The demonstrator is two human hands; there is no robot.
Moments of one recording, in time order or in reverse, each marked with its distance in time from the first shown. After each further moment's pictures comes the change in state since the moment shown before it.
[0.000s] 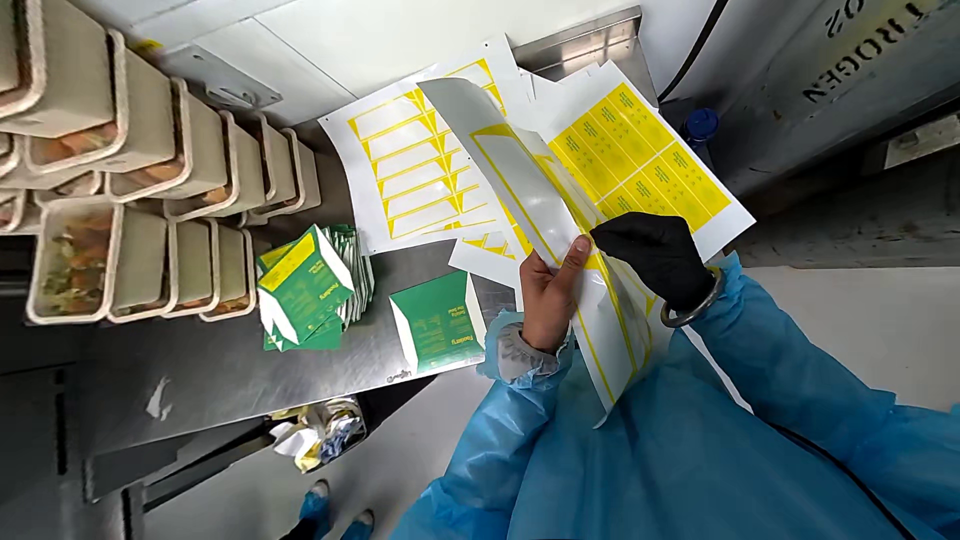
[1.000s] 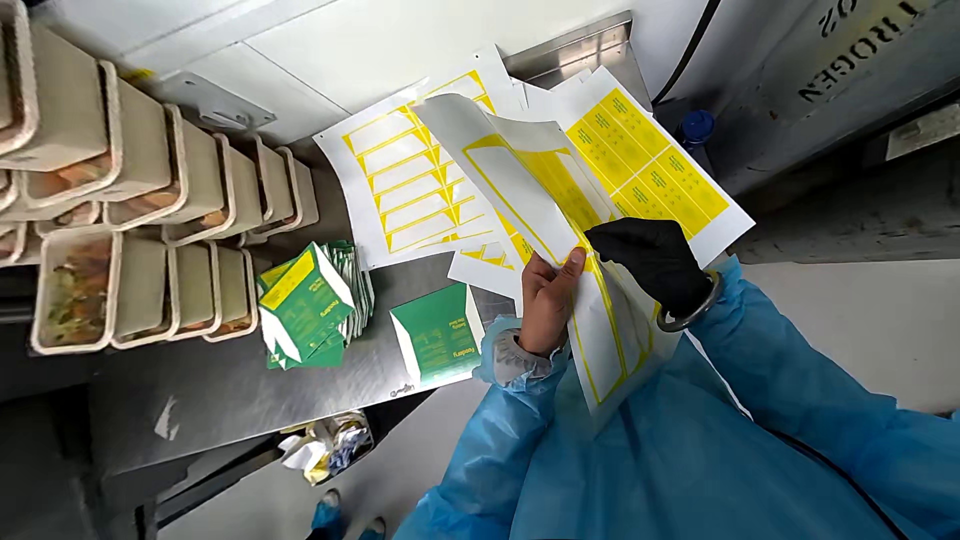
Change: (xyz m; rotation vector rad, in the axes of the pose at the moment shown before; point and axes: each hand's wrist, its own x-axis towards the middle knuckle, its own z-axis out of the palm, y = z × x) left_hand 0.009 -0.001 -0.003 -0.115 -0.091 -0.171; right_hand 0.009 -0.005 -0.001 0.027 0.028 0.130
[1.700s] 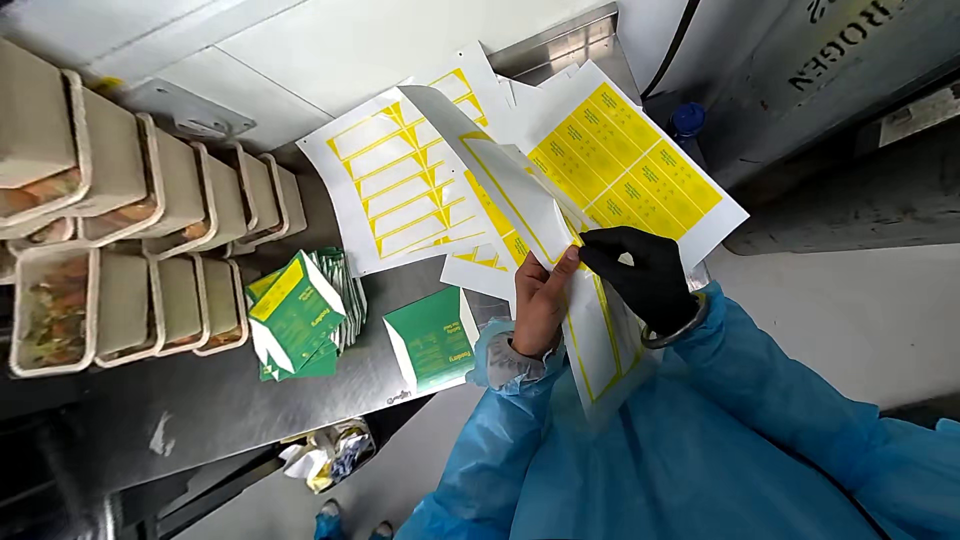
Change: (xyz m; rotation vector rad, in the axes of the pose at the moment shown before) left_hand 0.004 -0.007 -0.001 0.046 -0.013 0.014; right_hand -0.018 0.008 0.015 -0.210 0.182 -0.129
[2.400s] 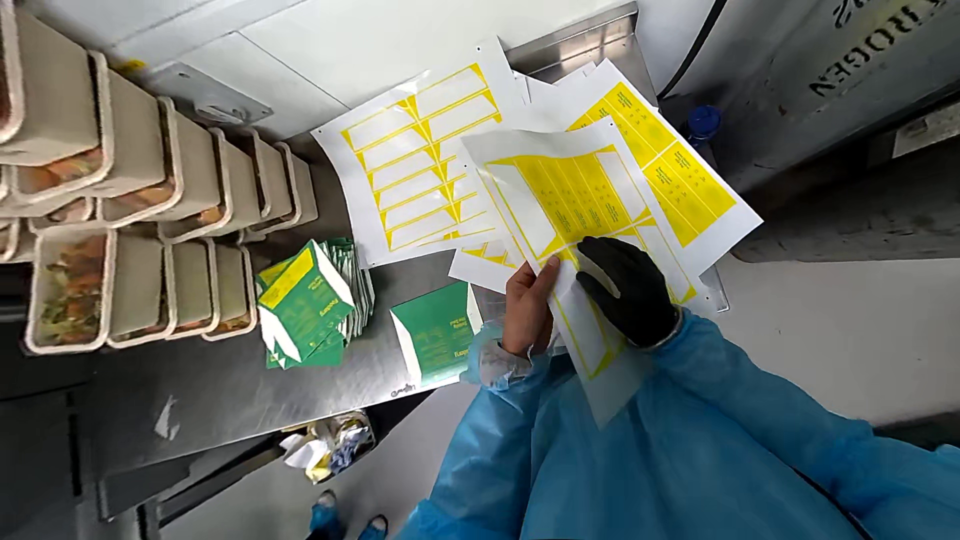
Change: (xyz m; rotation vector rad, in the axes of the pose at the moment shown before) left_hand -0.005 -0.020 -0.043 -0.003 0.137 -0.213; right_hand -0.030 0.049 0.021 -0.510 -0.082 -0.261
